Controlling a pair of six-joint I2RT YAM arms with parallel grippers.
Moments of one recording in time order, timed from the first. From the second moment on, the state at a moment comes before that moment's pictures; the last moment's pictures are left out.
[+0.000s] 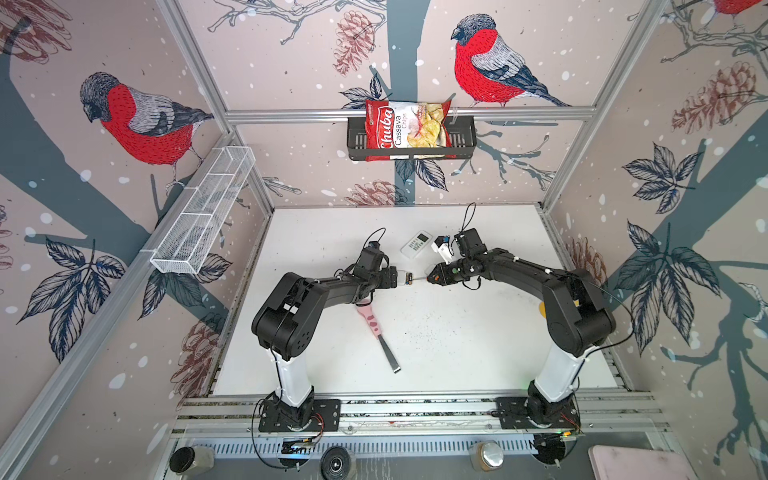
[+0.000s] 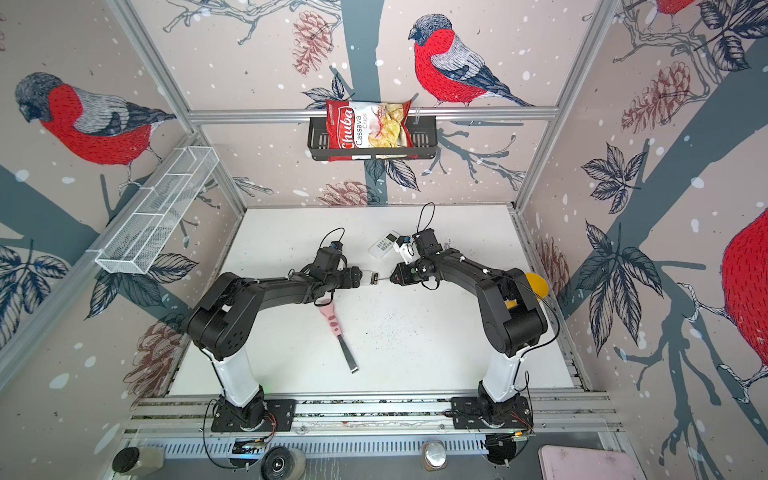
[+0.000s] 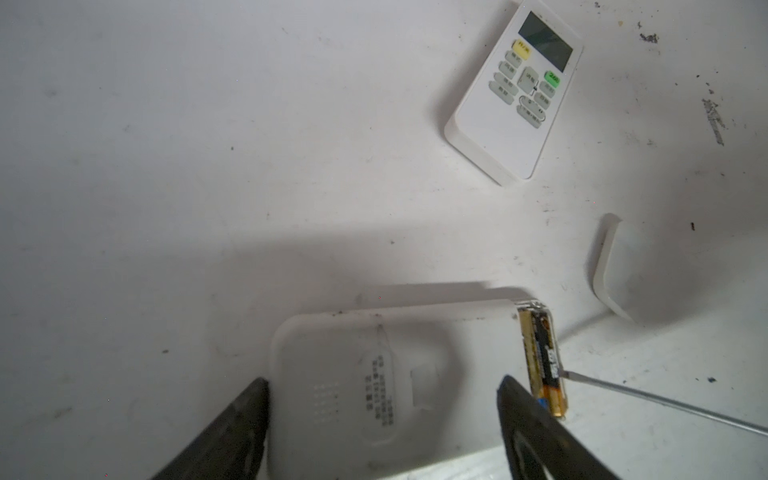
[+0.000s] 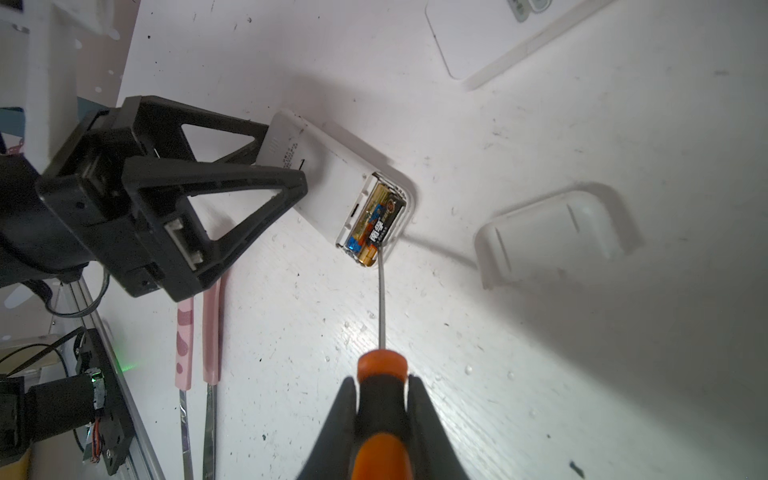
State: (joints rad) left arm -0.49 1.84 0.95 0.11 0.02 -0.42; right arm 0.47 1.81 1.16 -0.37 -0.53 0.13
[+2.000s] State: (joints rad) left arm -0.48 1.80 0.94 0.14 0.06 -0.42; right arm 0.38 1.60 1.14 -0.33 -0.26 0.25
